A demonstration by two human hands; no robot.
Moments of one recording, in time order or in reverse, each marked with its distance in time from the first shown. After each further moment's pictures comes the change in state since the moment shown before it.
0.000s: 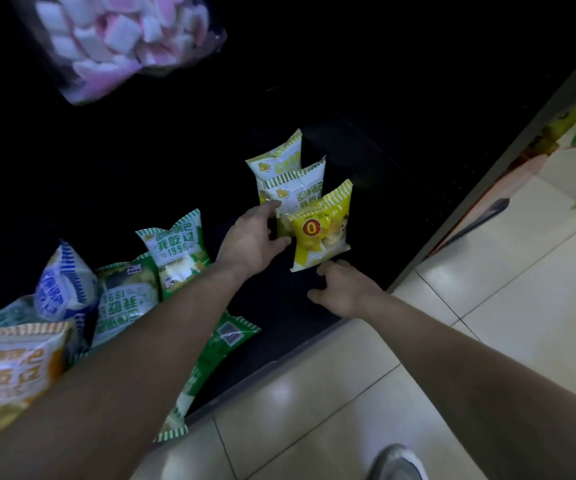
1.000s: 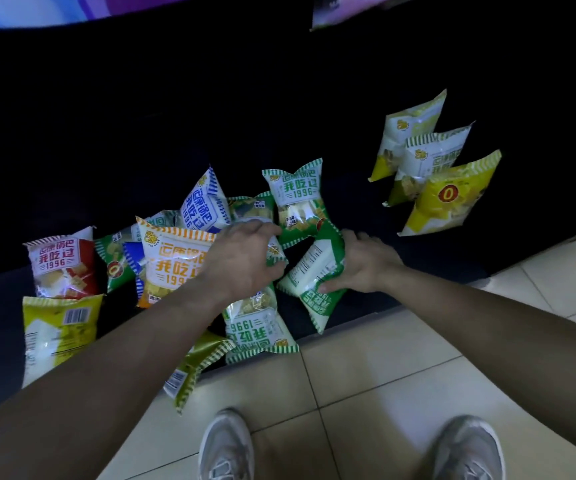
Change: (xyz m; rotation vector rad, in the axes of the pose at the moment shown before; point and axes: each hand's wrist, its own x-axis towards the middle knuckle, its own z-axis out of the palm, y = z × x) left_hand -0.181 -0.125 -0.124 0.398 -0.127 -0.131; right_hand 0.007 -0.142 0.089 -0.264 -0.032 -0.164
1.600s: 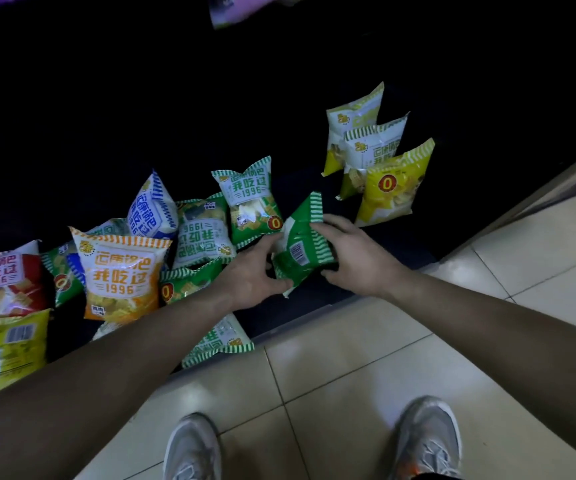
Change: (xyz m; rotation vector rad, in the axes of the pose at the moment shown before) left_hand 0.022 0.072 0.055 -0.585 -0.254 -0.048; right_hand -0.051 0.066 -0.020 0.189 0.233 -0.336
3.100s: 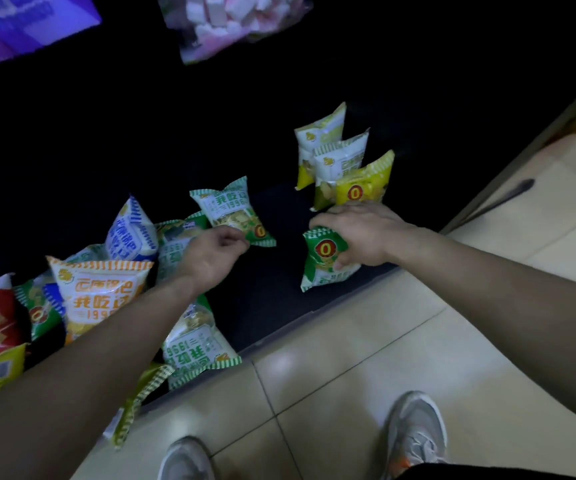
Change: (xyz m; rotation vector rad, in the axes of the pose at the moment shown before) left_hand 0.009 0.016 -0.045 -0.241 0.254 -0.049; right_hand 0.000 0.007 -0.079 -0.532 -0.193 0.041
